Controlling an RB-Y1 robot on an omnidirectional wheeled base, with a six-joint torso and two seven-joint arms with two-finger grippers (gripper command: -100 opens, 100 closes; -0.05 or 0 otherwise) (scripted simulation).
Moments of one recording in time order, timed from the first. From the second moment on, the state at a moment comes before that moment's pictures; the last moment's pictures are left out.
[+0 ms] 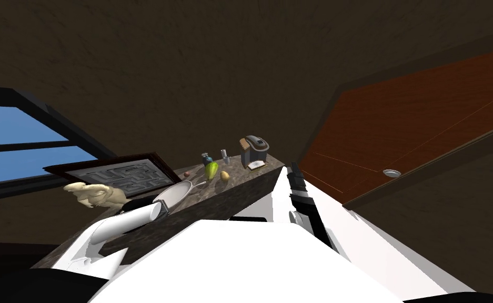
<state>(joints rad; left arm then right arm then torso) 0.40 0.37 0.65 -2.05 0.23 1.31 0.48 0.54 -0.03 -0.04 -2.21 0.03 -0.41 0.13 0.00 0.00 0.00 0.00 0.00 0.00</state>
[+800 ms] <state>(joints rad) 0.38 0.35 0.63 -1.98 0.21 1.27 0.47 0.54 -0.03 -0.04 -2.21 0.03 -0.41 0.13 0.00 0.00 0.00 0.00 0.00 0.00</state>
